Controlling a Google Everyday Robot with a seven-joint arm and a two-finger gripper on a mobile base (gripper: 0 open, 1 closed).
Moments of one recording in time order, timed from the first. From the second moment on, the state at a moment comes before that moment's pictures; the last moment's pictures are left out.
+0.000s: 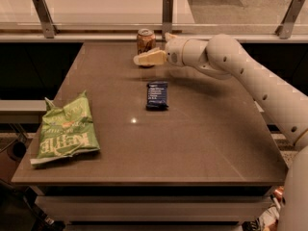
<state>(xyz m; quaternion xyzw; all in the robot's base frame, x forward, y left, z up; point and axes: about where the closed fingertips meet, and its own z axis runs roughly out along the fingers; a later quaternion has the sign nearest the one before) 0.792 -0.002 0.881 -0.35 0.68 0.27 0.59</state>
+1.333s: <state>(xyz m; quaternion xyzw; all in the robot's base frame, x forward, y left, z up) 0.799 0.019 0.878 -0.35 0.66 0.29 0.60</state>
